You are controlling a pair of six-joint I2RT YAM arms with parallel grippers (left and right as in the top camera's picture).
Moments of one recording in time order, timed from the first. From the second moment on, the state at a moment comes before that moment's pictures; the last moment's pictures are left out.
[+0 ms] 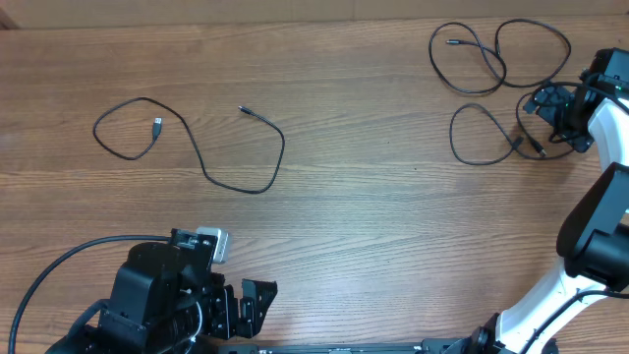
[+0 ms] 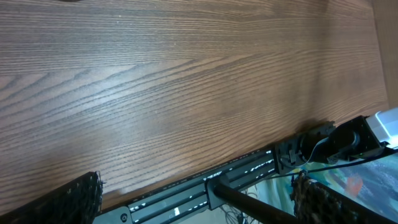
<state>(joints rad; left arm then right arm) -0.41 0.64 1.07 -1.36 0.33 -0.44 -0.41 2.05 1.58 -0.67 -0.05 0.31</state>
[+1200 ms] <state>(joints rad) -0.41 0.64 1.07 -1.36 0.33 -0.44 -0.41 2.05 1.58 -0.66 -0.06 0.27</state>
